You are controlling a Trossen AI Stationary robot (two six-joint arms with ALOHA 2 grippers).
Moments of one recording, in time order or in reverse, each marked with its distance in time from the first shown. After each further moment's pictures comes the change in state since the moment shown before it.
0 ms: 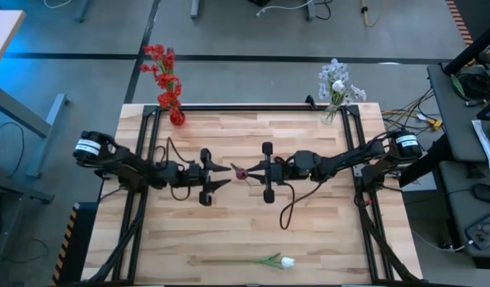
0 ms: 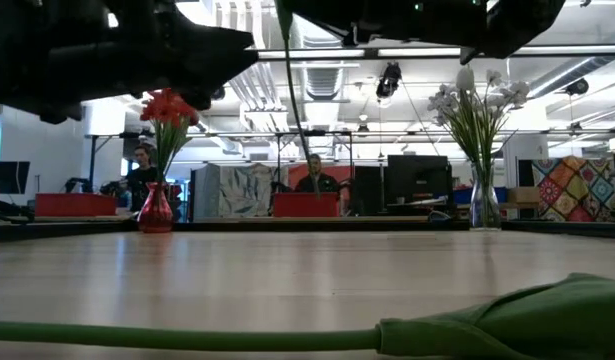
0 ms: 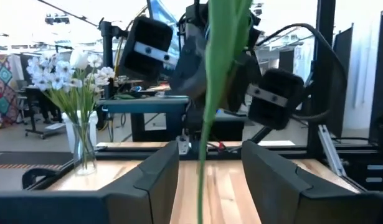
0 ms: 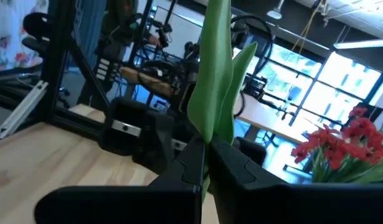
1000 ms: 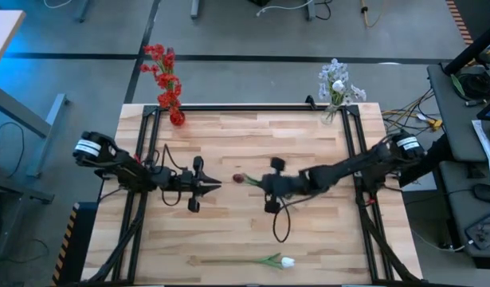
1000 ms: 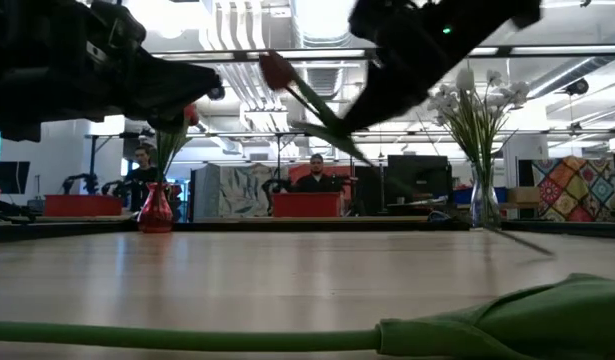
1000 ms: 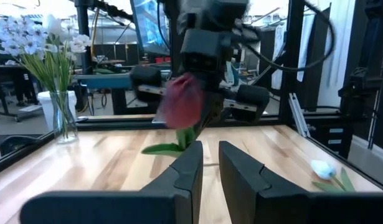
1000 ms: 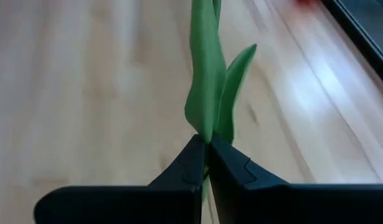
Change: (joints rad) left arm -0.068 0.005 -0.164 0.075 0.013 -0.026; right arm 0.151 -0.004 0.157 -0.997 0.390 0.515
